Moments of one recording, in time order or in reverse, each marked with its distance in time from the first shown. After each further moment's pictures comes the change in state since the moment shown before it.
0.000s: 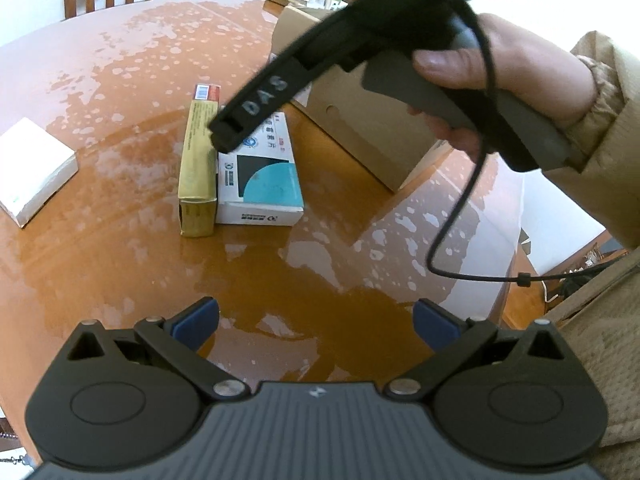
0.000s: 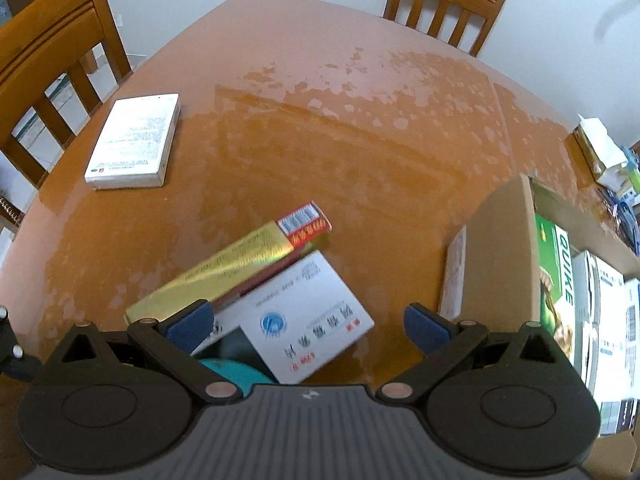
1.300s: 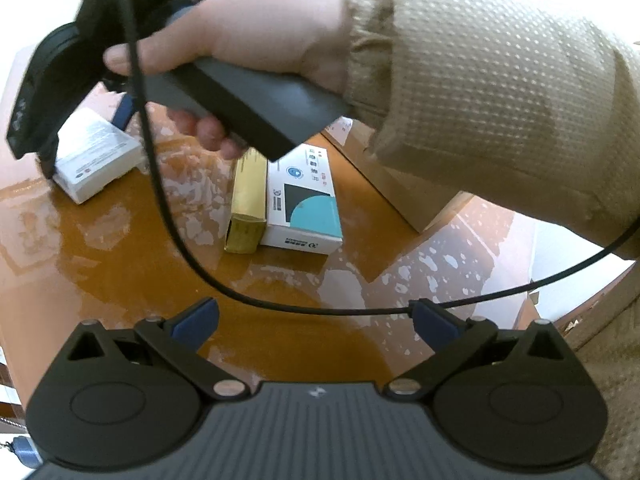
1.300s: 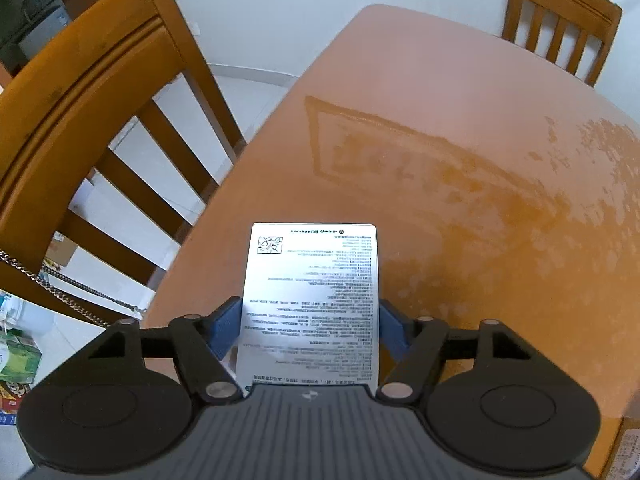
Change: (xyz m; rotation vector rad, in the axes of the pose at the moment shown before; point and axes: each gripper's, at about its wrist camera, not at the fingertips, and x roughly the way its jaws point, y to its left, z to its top) left arm -0.016 0.020 -0.008 -0.093 -0.128 0.039; right arm 0.071 0.108 0.131 -0.027 0.004 0.277
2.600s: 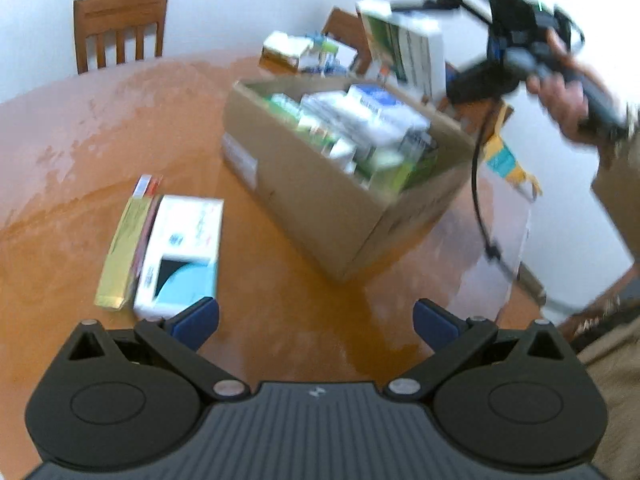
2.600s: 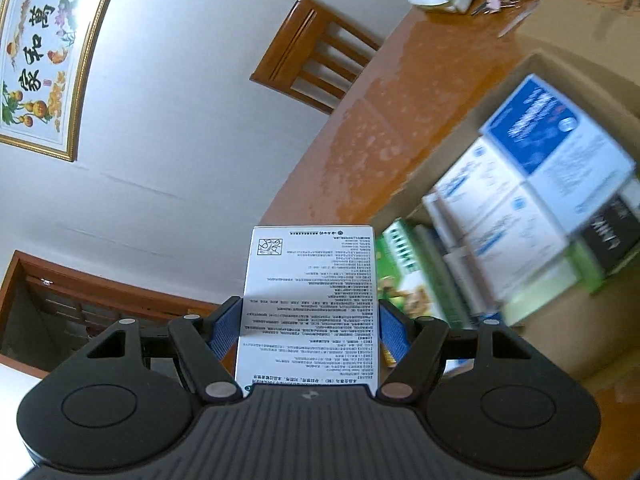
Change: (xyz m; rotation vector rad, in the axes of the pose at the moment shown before) left arm 0.028 -0.122 0.052 0.057 -0.052 0.059; right arm -0.292 -0.302 -0.260 0.948 -0.426 0.484
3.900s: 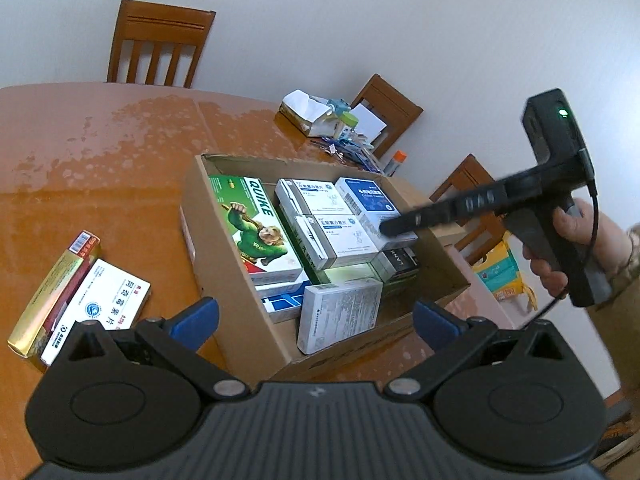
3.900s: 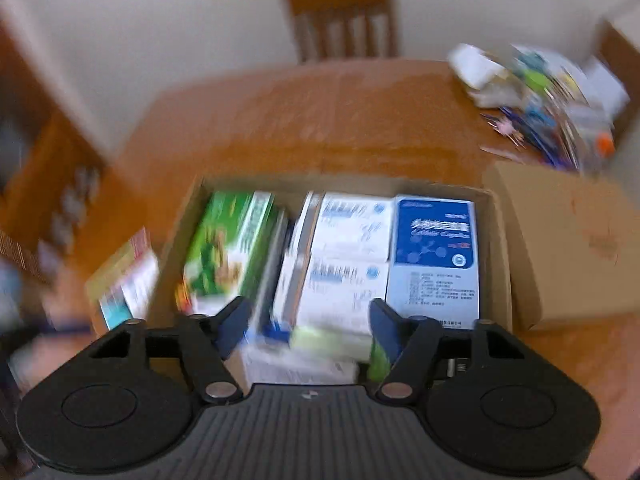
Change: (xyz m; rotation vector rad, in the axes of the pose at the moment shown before) left arm 0.027 -0.044 0.057 -0.238 -0.155 0.003; right arm 0.018 0.034 -0.001 -0.784 0.274 -0.553
